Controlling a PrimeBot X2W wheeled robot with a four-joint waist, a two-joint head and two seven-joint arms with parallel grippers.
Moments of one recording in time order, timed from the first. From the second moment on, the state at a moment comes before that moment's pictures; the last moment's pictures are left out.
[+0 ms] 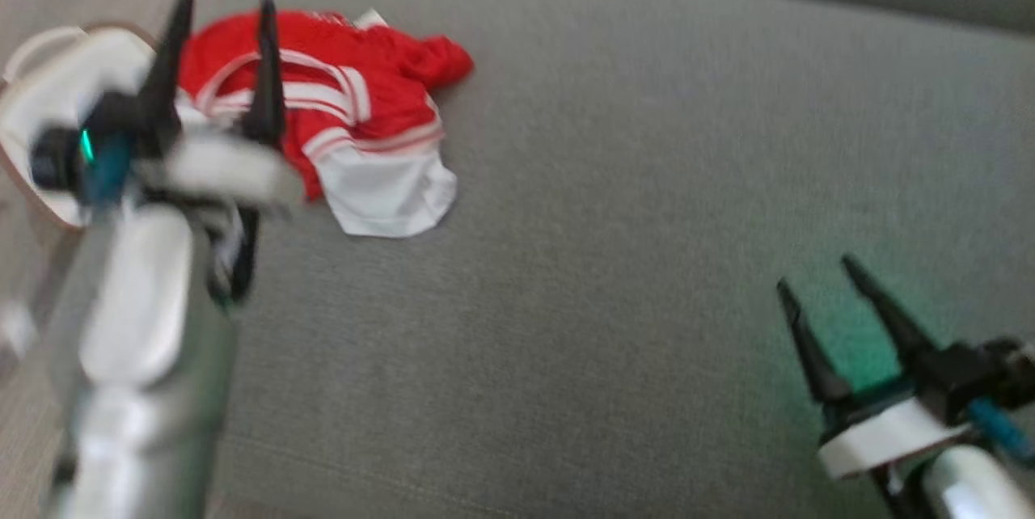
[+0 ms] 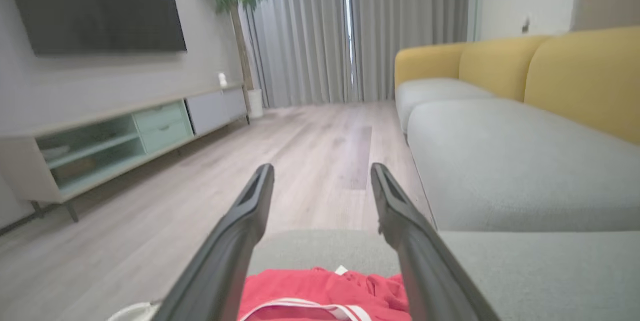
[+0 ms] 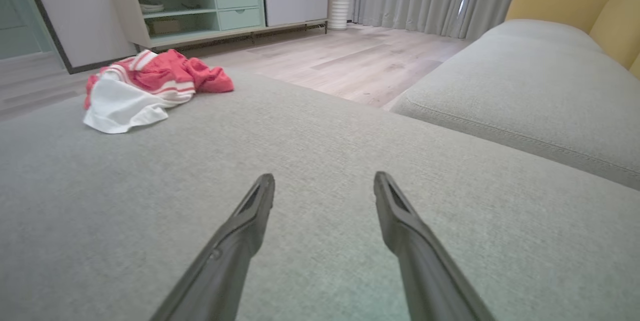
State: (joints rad) left arm -0.58 0.15 -0.14 0.34 -0.17 -0.04 -0.05; right arm 0.01 -0.30 0.21 0.16 0.13 0.12 -0.25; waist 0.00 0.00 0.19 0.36
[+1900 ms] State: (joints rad) left arm -0.99 0.12 -0.65 0.86 -0.27 -0.13 -0.05; right arm 0.06 -0.20 0.21 0.13 0.13 0.12 -0.26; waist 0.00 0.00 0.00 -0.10
